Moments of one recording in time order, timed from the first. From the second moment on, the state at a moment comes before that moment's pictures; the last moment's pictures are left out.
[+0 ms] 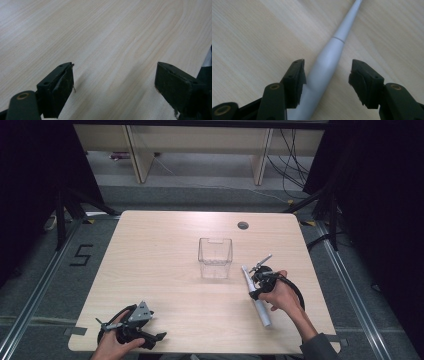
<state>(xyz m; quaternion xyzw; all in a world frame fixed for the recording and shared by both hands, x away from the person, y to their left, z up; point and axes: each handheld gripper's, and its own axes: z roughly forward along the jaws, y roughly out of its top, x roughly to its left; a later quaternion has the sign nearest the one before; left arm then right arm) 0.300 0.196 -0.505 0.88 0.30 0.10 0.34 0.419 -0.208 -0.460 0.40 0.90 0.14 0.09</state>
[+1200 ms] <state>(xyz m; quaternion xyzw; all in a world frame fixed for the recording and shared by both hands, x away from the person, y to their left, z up) 0.300 0.196 -0.505 0.88 0.30 0.10 0.34 0.442 -0.205 -0.472 0.41 0.91 0.03 0.00</state>
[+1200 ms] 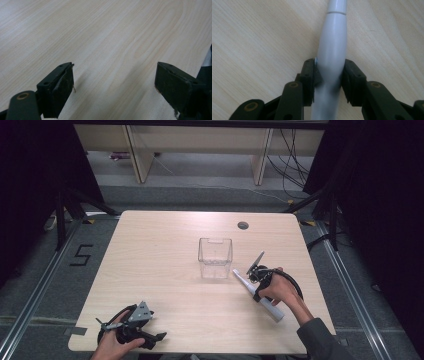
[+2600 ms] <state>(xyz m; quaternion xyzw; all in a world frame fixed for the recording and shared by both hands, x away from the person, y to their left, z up) 0.300 0.196 -0.506 0.89 0.30 0.10 0.34 0.432 -0.256 -0.408 0.41 0.88 0.24 0.08</state>
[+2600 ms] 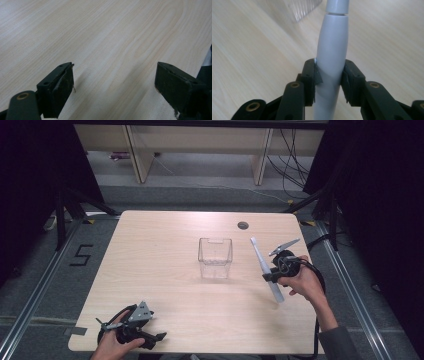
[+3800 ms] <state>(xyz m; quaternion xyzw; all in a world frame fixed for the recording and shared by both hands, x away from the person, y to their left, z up) 0.300 0.197 -0.505 0.88 0.31 0.10 0.35 0.438 -0.248 -0.393 0.36 0.80 0.45 0.18</state>
